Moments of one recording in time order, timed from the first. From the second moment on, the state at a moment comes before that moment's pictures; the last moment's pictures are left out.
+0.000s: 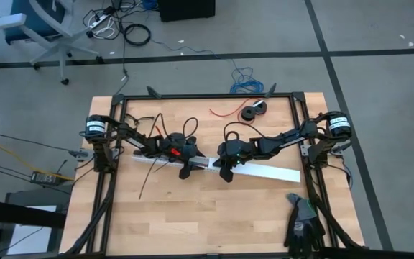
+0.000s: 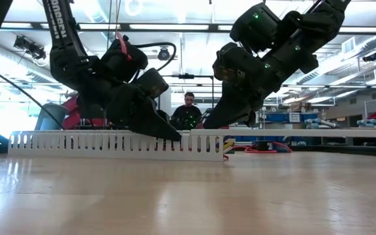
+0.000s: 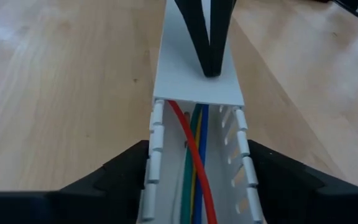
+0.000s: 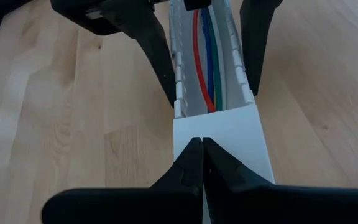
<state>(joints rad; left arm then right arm) 0.14 1.83 0.58 0.76 0.31 0.05 0.02 1.71 0.80 0.21 -0.05 0.39</state>
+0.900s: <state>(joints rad) 0.14 1.83 0.58 0.77 0.32 0.04 -0.01 1.69 0.82 0.33 -0.03 0.33</state>
